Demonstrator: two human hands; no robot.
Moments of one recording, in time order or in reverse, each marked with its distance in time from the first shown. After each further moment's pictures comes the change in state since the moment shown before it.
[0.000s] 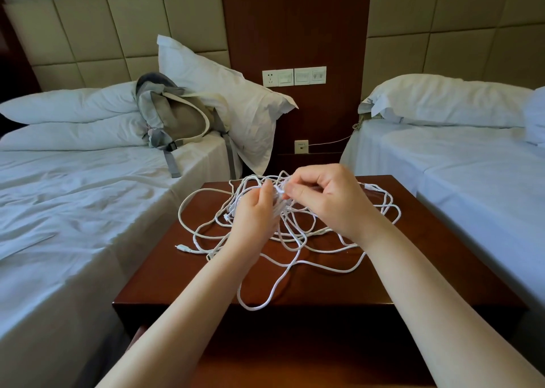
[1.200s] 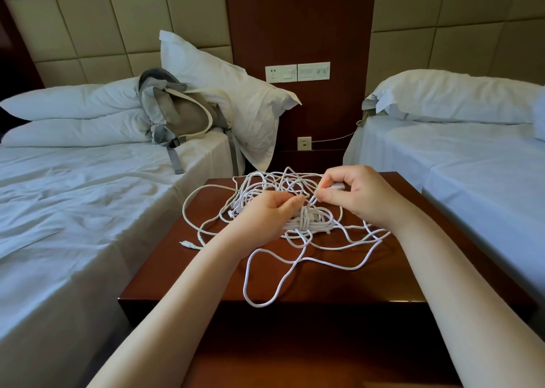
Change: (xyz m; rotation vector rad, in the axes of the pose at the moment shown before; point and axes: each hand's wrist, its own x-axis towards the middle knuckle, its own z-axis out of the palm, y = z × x) left_hand -0.005 0.015 -0.013 0.522 -0.343 0.094; right_hand -0.003 0.023 -0.026 -0.150 -0.103 0.266
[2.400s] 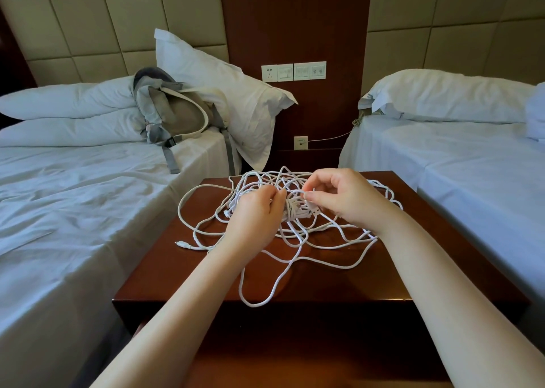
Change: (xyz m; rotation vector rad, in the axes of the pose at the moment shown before) left_hand 0.009 -0.016 0.009 0.256 0.354 0.124; right_hand 0.005 0.002 0.012 -0.008 -0.022 0.016
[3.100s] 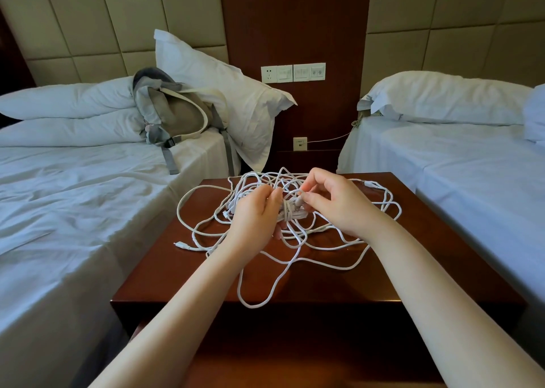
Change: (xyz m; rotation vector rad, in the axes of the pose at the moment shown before) left_hand -0.005 0.004 0.000 -0.281 -0.032 -0.091; right_hand 0.000 0.004 0.013 0.044 0.026 0.015
